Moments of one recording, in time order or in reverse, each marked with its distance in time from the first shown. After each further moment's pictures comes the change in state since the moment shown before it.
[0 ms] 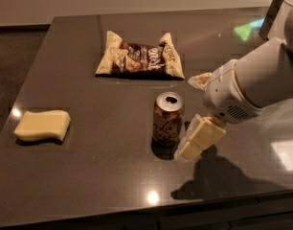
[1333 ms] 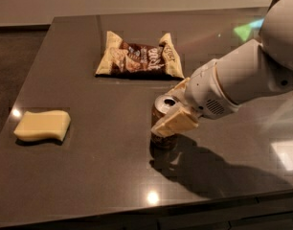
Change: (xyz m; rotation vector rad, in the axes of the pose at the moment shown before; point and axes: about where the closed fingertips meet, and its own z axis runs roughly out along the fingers) arm -0.034 -0.002 0.026 -0.057 -0.113 0.072
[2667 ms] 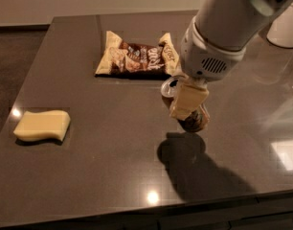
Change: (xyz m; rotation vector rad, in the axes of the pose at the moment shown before) arm -0.015 -0.013 -0.046 -0.015 0.406 -0.186
